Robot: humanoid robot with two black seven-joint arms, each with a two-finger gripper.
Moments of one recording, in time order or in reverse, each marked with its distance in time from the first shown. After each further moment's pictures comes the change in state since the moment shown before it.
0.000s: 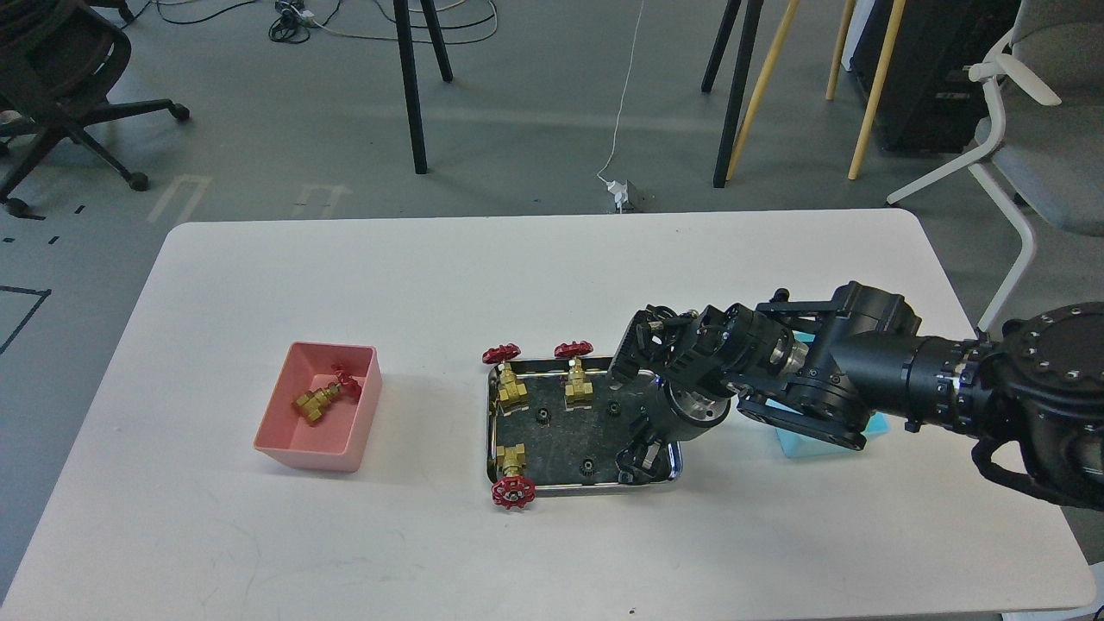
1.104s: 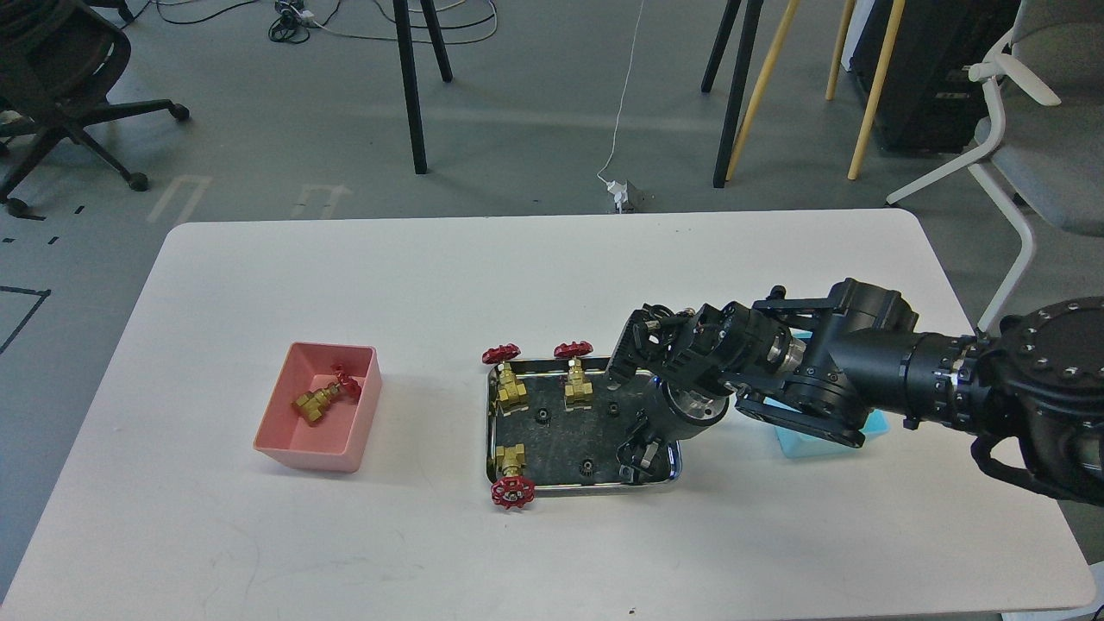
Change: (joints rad) left arm 0.000 0.003 0.000 0.008 0.000 0.000 0.000; right arm 0.013 0.013 -0.014 0.008 0.002 0.000 0.000
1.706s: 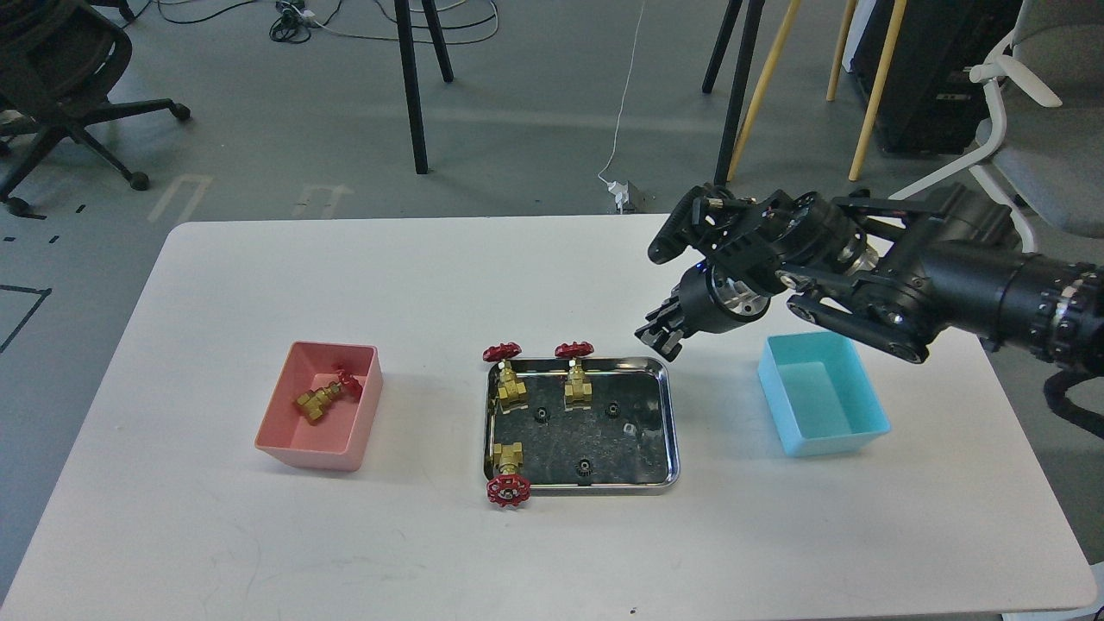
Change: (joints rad) left arm 0.000 0.000 0.000 0.000 0.000 0.001 0.000; right arm 0.124 -0.241 0.153 0.045 0.051 0.000 0.004
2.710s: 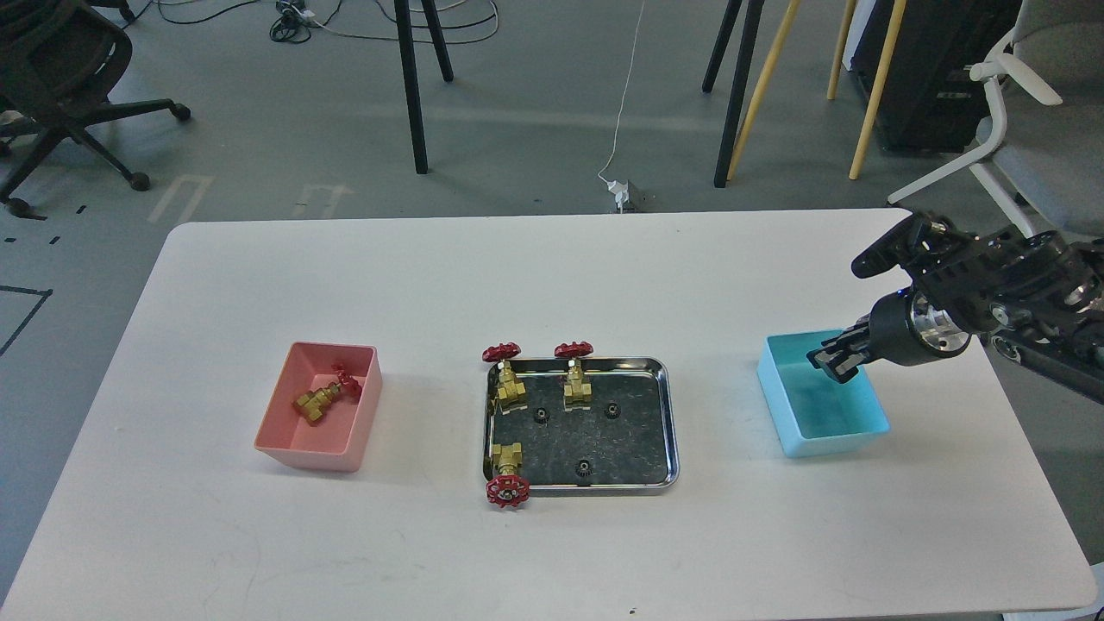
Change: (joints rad) left arm -0.021 -0.150 0.184 0.006 0.009 0.003 0.000; right arm -0.164 -0.350 0.054 0.111 -0.009 0.000 -0.003
